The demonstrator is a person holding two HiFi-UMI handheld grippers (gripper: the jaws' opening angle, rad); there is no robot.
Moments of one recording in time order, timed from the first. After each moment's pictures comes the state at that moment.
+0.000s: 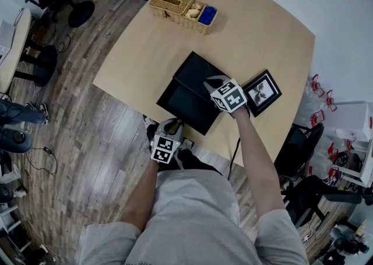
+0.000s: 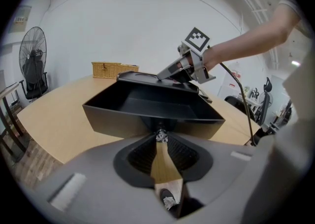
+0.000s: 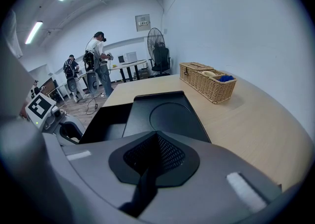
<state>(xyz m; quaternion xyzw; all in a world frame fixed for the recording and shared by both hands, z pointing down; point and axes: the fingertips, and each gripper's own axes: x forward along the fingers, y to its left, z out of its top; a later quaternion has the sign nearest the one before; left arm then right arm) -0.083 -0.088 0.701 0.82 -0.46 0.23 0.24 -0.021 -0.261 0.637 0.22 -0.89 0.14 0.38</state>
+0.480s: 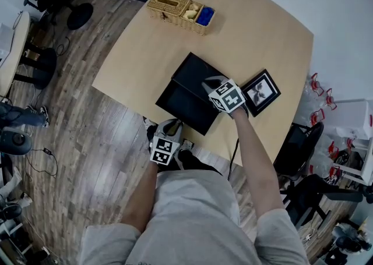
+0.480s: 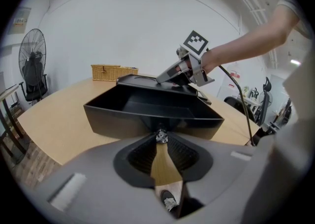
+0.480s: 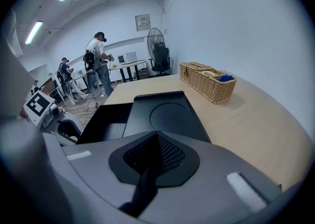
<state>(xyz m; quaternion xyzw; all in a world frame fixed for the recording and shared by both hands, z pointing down) -0.083 -0.088 0.693 0.82 -0.46 0.23 0.23 -0.022 -0.259 0.637 0.22 -0.89 0.14 0.38</state>
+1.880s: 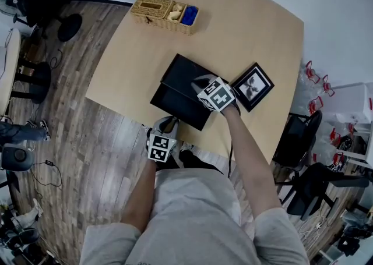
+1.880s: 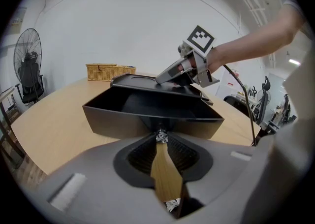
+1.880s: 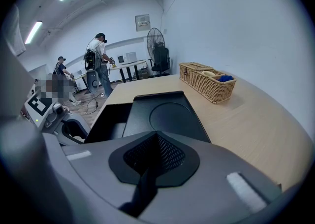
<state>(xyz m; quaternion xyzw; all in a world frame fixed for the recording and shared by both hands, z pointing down) -0.076 -0.110 0.698 0.83 -0.45 0.24 0.23 -0.023 -0.258 0.637 0.22 -0.89 0.14 0.38</state>
